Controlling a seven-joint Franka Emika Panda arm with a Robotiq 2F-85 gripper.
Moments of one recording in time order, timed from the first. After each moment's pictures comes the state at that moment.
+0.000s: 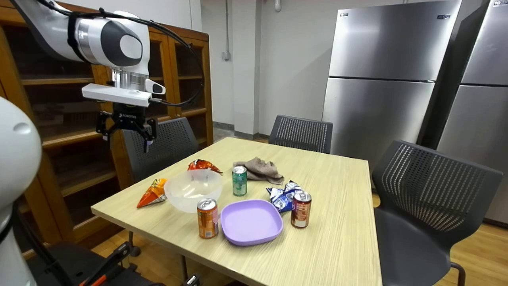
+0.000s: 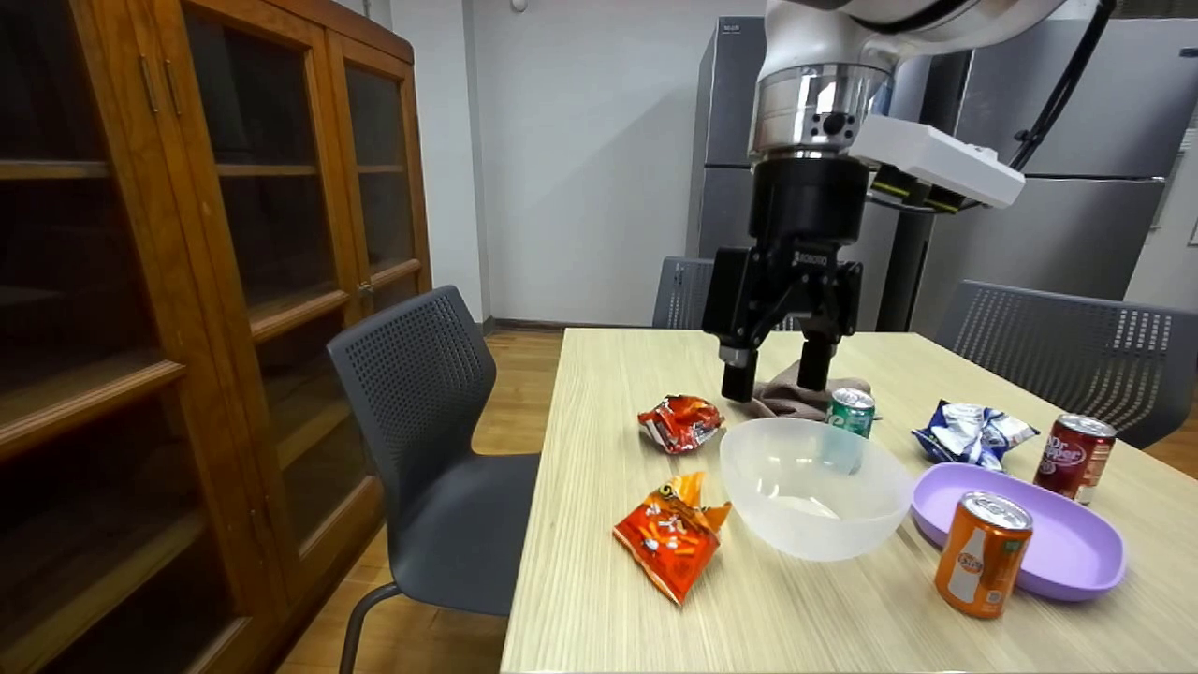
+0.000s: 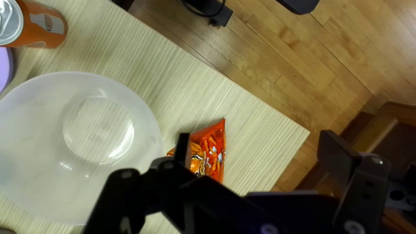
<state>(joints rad) 0.29 -0.12 0.17 -2.51 0.20 2.27 -0.29</state>
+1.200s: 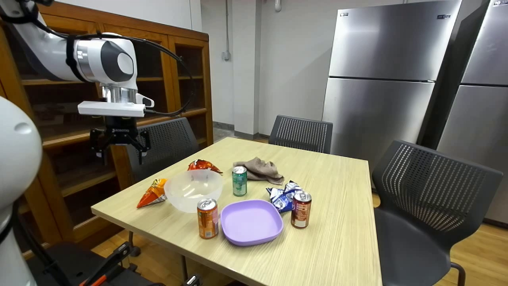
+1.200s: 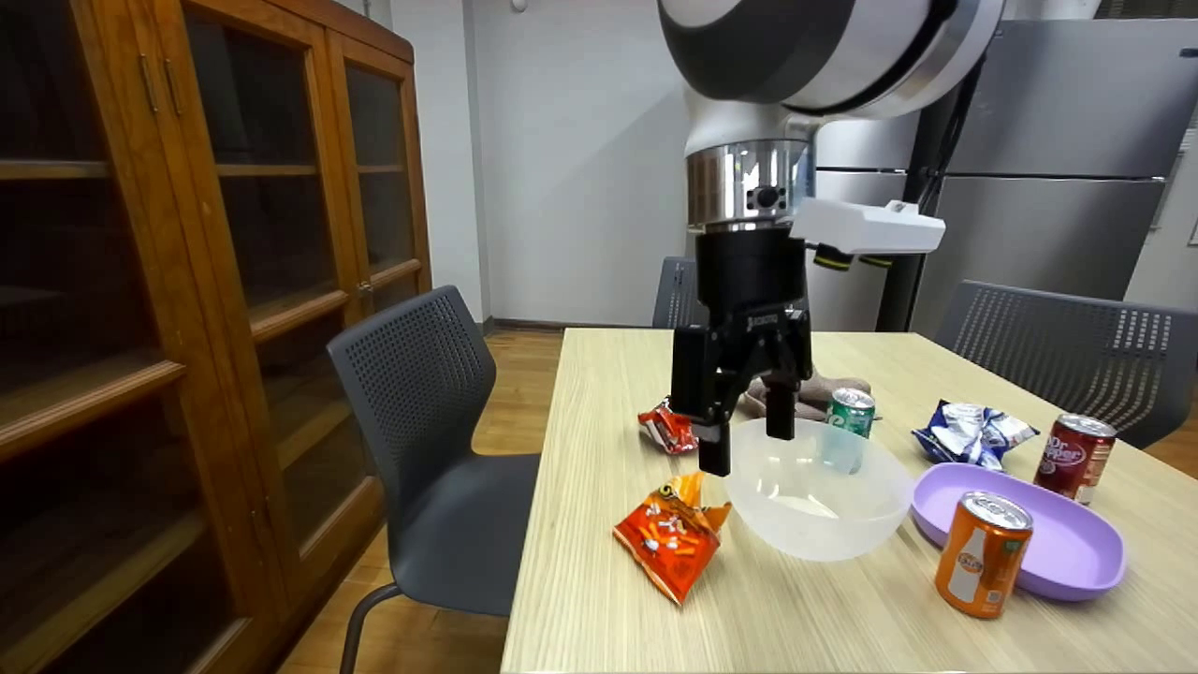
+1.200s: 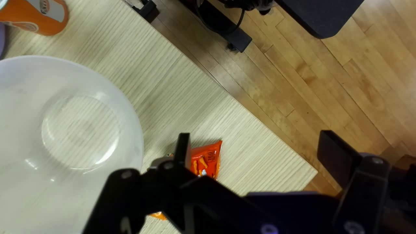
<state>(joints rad) 0.30 0.03 0.26 -2.45 0.05 2.28 -0.24</state>
